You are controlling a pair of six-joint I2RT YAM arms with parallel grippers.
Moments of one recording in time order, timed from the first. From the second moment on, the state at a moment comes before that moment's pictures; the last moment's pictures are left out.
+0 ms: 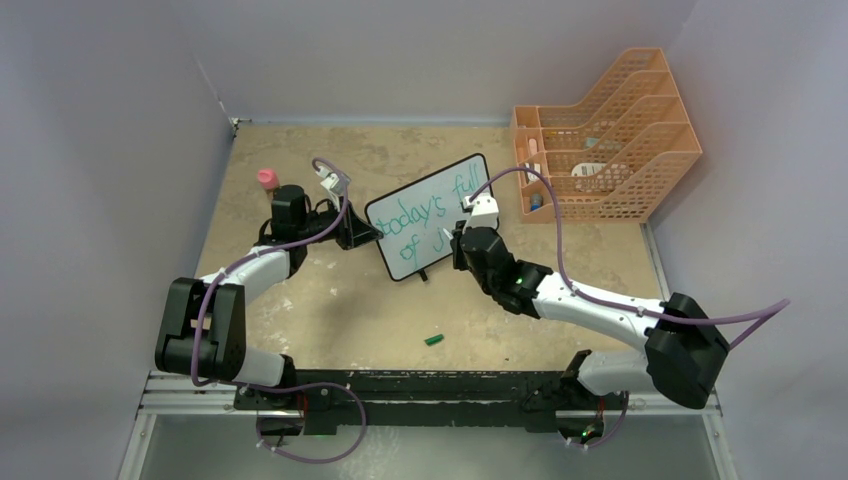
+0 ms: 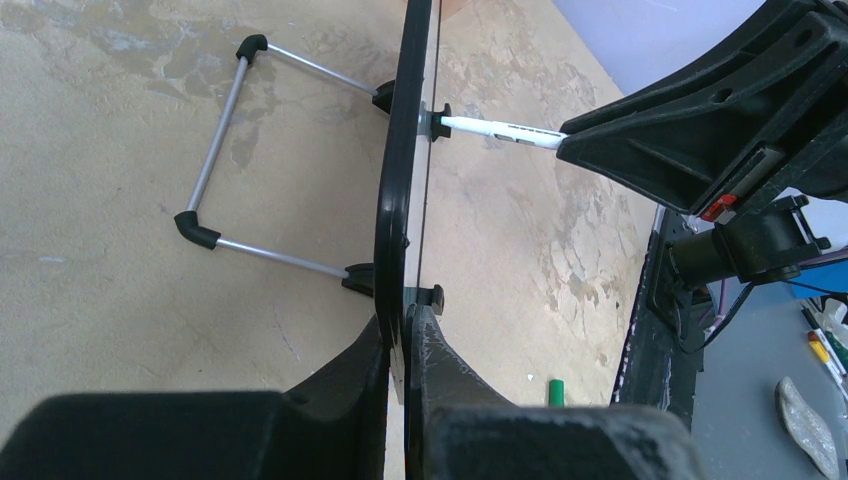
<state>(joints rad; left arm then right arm) -0.13 1.42 0.66 0.35 0.96 -0.26 0.89 1.29 0.75 0.05 0.50 0.43</state>
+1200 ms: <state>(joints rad) -0.13 1.42 0.66 0.35 0.96 -0.26 0.88 1.31 0.74 0.05 0.50 0.44</state>
